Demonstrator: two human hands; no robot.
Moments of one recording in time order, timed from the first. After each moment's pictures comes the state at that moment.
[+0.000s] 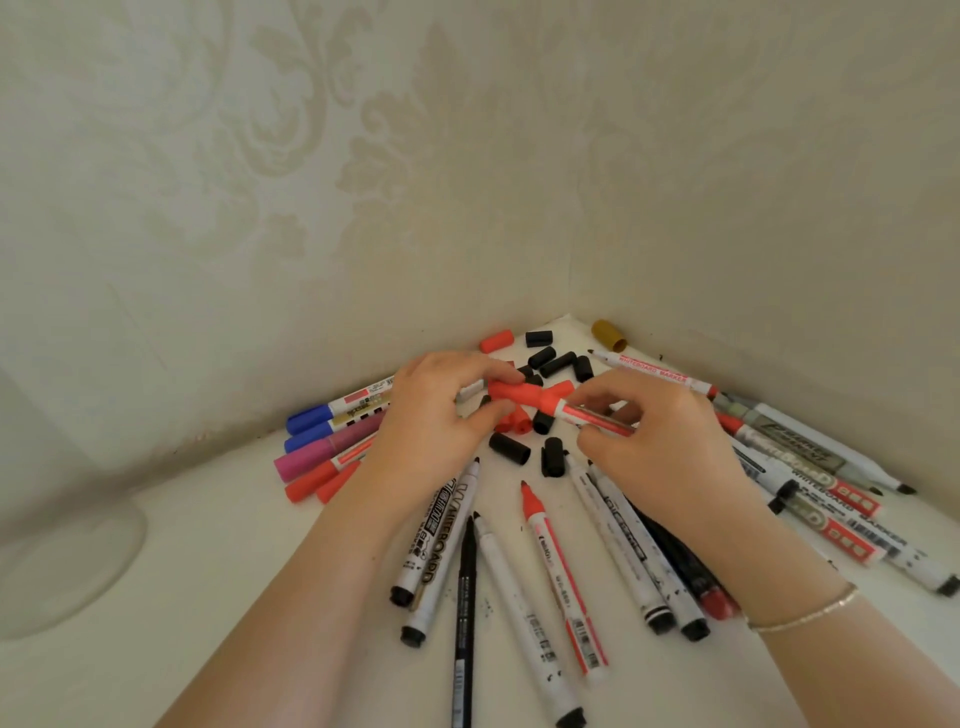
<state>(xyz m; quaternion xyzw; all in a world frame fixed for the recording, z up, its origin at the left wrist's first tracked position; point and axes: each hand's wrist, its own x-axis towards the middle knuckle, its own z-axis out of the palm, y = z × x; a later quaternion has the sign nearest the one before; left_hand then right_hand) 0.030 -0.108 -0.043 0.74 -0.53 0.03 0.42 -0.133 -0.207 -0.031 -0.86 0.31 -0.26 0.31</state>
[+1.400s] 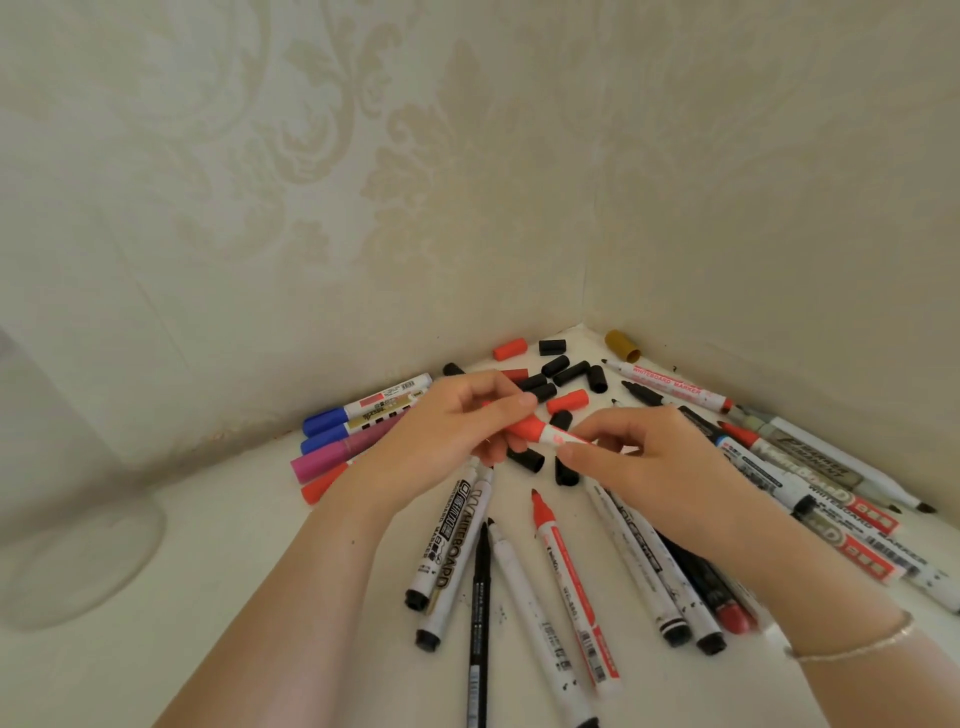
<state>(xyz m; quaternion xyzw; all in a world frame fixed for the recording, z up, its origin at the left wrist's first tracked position) 0.026 -0.096 -0.026 0.66 -0.44 -0.29 0.53 -0.135 -0.198 -0.017 -0.86 0.27 -0.14 0.42</state>
